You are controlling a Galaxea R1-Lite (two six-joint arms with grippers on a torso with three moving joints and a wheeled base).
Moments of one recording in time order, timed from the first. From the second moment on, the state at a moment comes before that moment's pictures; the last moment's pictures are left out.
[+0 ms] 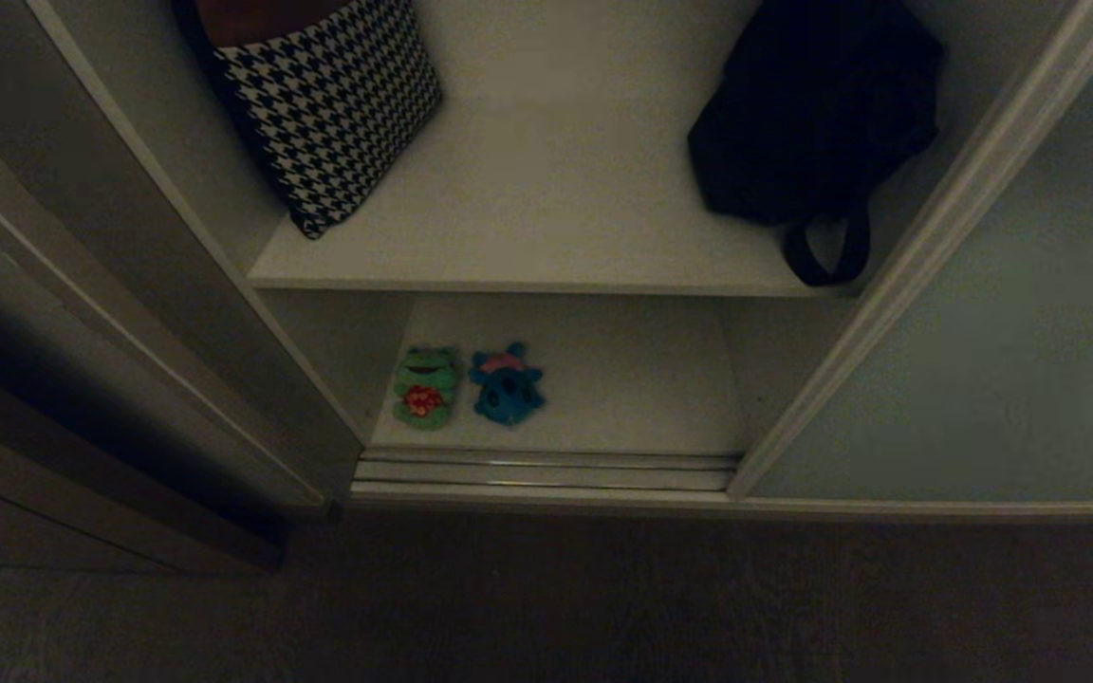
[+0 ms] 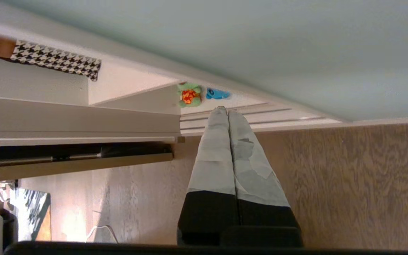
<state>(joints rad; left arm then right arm) 0.00 0.00 0.00 -0.01 0.00 0.00 -0.14 1.45 -1.86 0.65 0.54 0.54</state>
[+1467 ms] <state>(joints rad) 0.00 0.00 0.00 -0.01 0.00 0.00 0.09 1.53 -1.91 0.58 0.37 0.54</state>
